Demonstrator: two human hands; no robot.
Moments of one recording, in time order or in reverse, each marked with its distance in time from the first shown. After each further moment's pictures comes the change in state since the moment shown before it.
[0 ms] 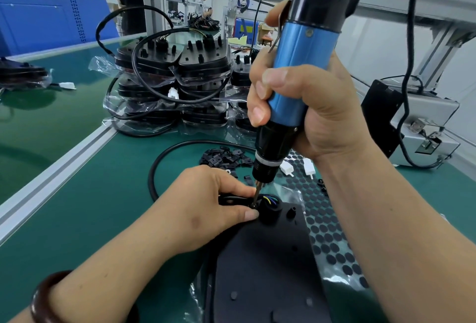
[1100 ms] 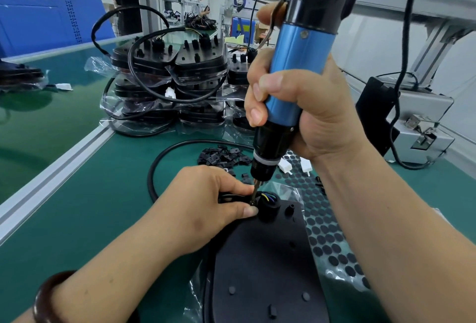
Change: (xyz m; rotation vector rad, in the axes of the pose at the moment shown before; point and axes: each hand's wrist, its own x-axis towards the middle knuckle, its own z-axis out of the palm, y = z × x) left_hand -0.001 -0.002 0.005 0.059 0.032 0.019; right_hand -0.003 0.000 0.001 -0.021 -0.001 -0.011
